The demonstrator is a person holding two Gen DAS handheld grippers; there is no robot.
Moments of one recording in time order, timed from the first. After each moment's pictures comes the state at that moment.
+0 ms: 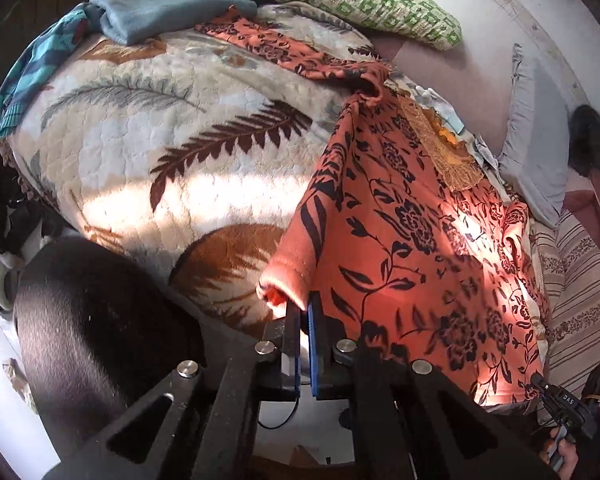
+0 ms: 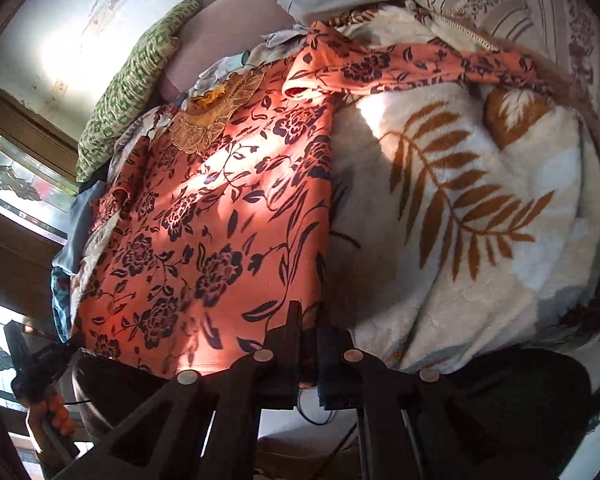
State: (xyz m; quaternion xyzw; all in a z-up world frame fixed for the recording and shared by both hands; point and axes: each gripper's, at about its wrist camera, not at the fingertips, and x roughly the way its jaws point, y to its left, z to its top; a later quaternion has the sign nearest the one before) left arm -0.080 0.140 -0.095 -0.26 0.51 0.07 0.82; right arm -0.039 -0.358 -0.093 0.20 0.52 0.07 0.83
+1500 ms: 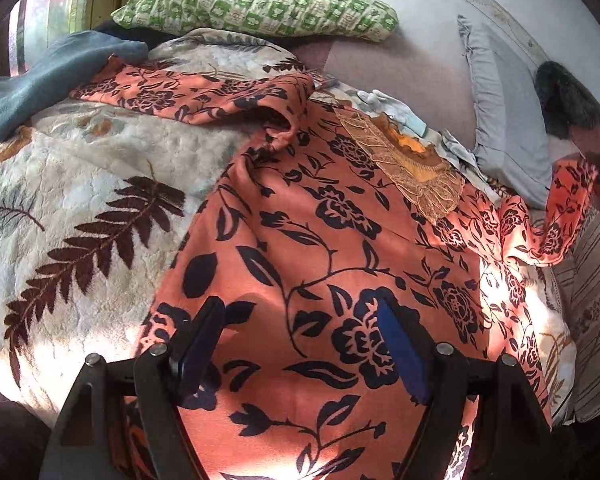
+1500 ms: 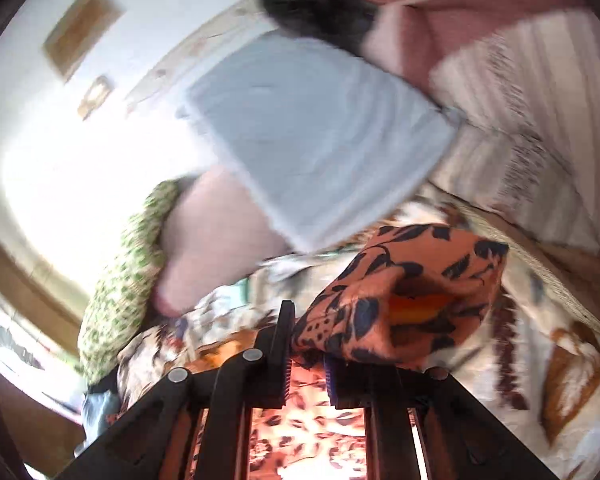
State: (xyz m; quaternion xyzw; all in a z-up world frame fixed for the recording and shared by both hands) left arm 0.057 0.091 -0.123 -0.18 0.43 0.00 0.88; right arm 0.218 -0.376 0.042 0.27 0.29 0.01 0.92
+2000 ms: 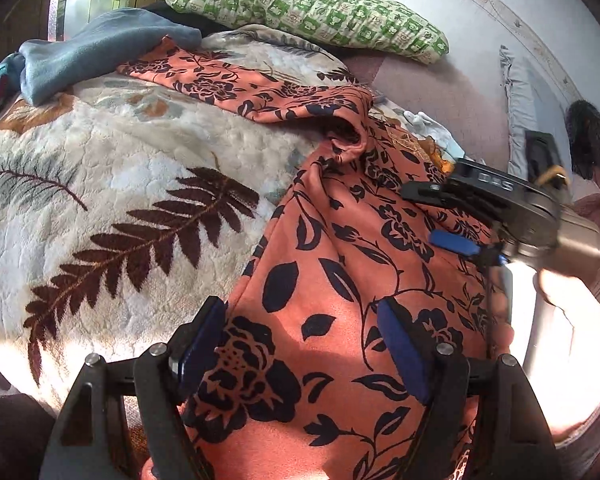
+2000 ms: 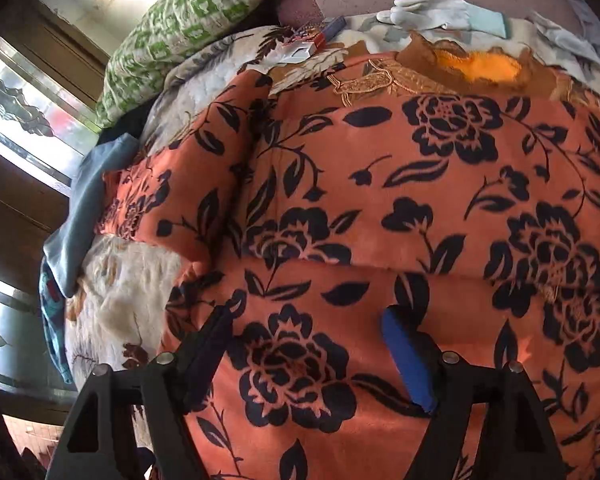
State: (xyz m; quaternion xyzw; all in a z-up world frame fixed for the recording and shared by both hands) left arm 0.054 0.128 -0.135 -0.22 0.43 0.05 0.87; right arm 0.254 -0.024 -0.160 0.12 0.53 0.22 0.81
